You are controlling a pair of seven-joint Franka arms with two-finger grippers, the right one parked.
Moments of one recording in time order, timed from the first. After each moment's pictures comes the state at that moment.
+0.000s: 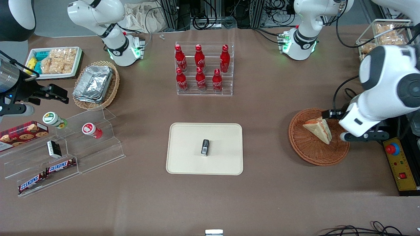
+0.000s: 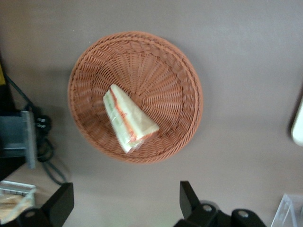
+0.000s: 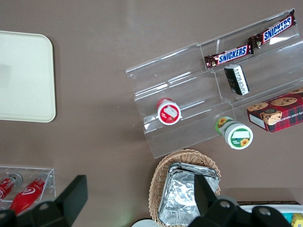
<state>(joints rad) -0.05 0.21 -0.10 -1.71 0.09 1.74 -0.27</state>
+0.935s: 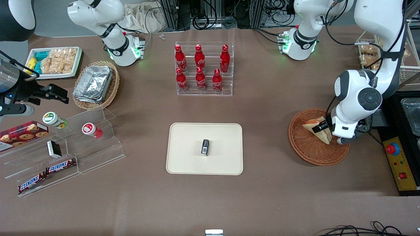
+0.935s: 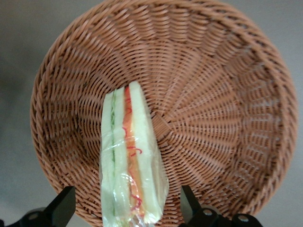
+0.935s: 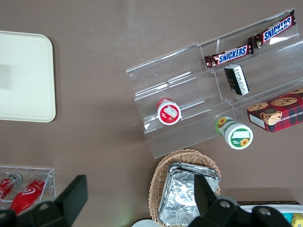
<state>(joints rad) -0.03 0.22 0.01 -2.21 0.09 2.36 -0.62</state>
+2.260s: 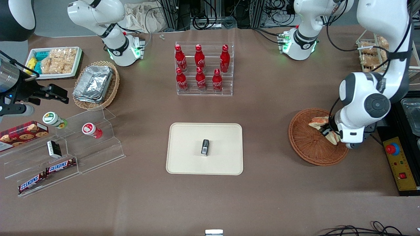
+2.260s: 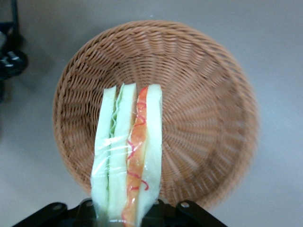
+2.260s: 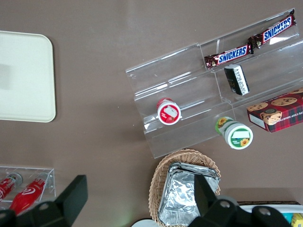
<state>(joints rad) -0.04 0.22 -0.03 -1.96 0.09 2.04 -0.81</state>
